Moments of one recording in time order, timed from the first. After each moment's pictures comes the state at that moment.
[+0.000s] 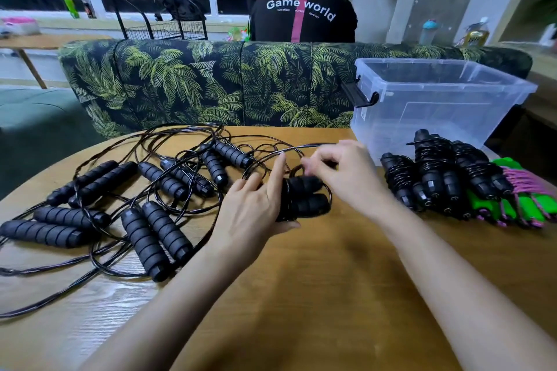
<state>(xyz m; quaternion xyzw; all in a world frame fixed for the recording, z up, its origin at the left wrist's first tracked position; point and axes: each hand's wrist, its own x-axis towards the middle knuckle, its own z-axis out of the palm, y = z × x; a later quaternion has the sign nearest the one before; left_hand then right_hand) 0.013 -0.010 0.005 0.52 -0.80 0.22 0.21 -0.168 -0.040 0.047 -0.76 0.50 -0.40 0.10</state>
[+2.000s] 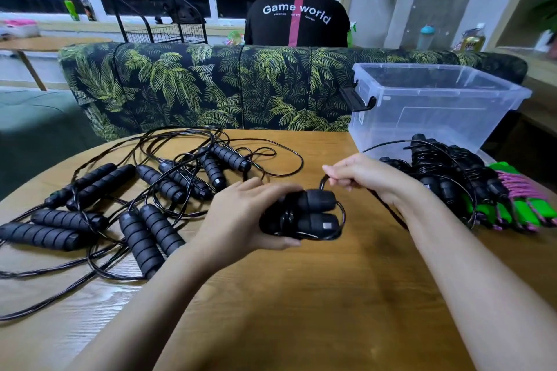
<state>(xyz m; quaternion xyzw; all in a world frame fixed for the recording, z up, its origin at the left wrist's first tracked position) 0.034 -0.002 0.015 0.37 -0.86 0.05 0.34 -0.214 -0.067 0.055 -0.67 0.56 -0.23 0.43</state>
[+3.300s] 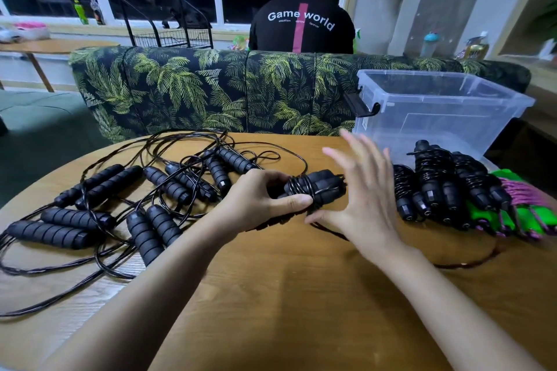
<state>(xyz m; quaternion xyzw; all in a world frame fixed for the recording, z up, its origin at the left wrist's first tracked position) 0.021 -0.011 0.049 0.44 -0.72 -0.42 0.34 -0.181 -0.003 0.028 -0.78 0.47 -0.39 -0.12</state>
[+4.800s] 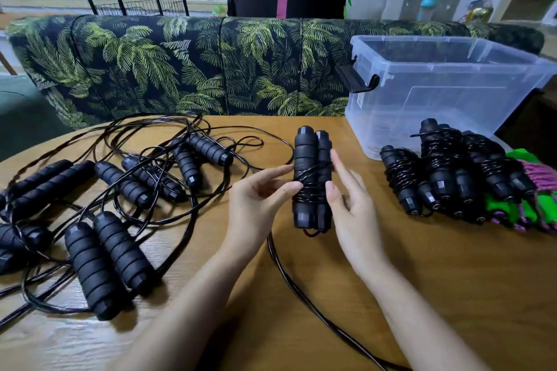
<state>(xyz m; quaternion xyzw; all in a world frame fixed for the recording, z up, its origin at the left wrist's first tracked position) -0.032 -0.060 -0.031 0.43 -0.59 -0.36 0.58 -0.182 -0.038 -0.037 -0.58 0.52 -0.56 0.29</state>
